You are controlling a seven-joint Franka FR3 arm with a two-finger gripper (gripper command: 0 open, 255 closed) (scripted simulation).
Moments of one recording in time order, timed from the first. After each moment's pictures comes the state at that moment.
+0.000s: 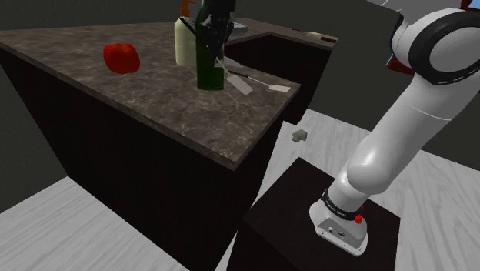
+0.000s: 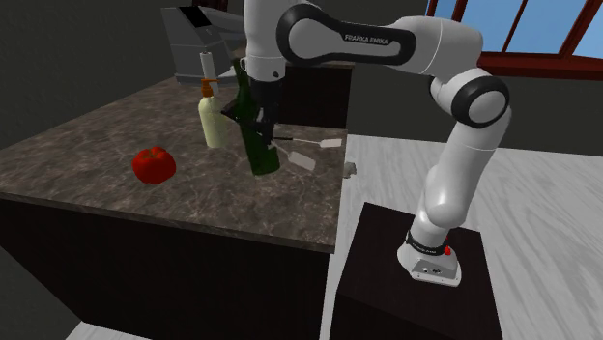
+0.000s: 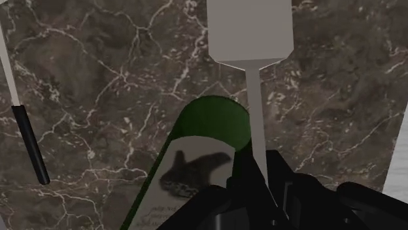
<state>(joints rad) 0.00 -0.06 0.36 -1.51 0.01 1.52 0.17</state>
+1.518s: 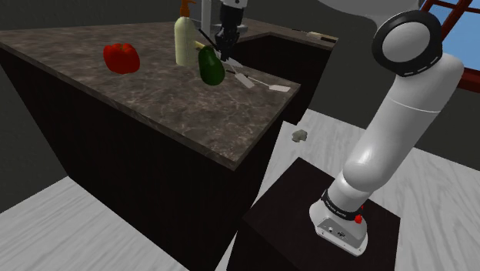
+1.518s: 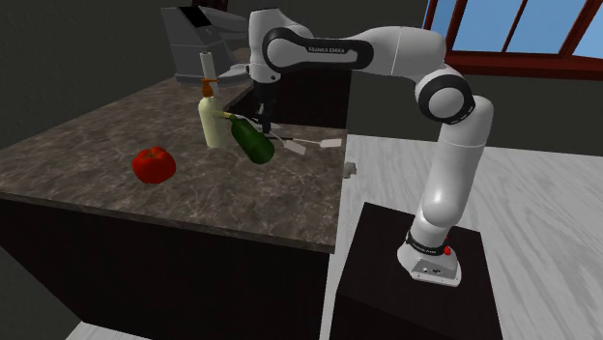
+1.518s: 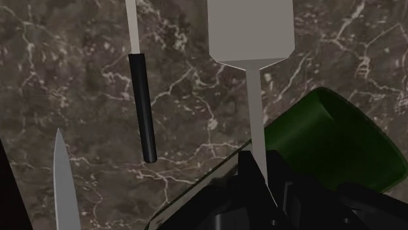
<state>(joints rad) -0.13 0.08 0.24 -1.48 -0.01 1.62 -0.09</state>
